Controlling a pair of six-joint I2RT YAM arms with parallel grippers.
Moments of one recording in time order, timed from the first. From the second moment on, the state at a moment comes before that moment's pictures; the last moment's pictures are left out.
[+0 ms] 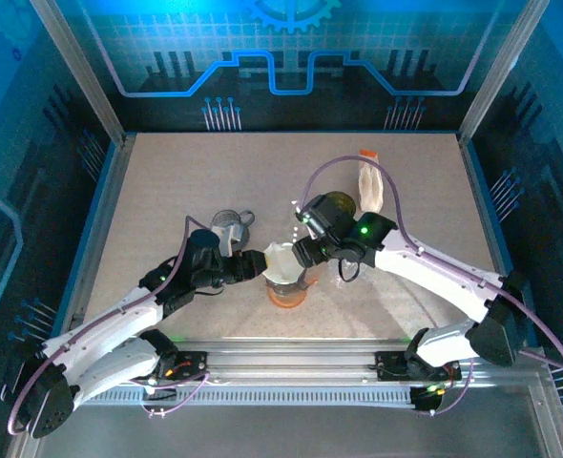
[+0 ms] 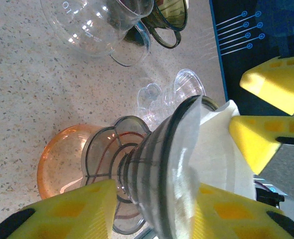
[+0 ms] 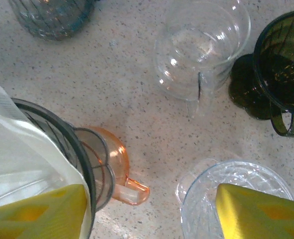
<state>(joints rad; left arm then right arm) -0.61 0.92 0.53 -0.16 0.34 -0.90 0.86 1.38 1.21 -0.87 0.18 0.29</state>
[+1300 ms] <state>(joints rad) -0.61 0.93 0.53 -0.16 0.33 -0.90 0.96 1.32 1.11 -0.82 0.18 0.37</state>
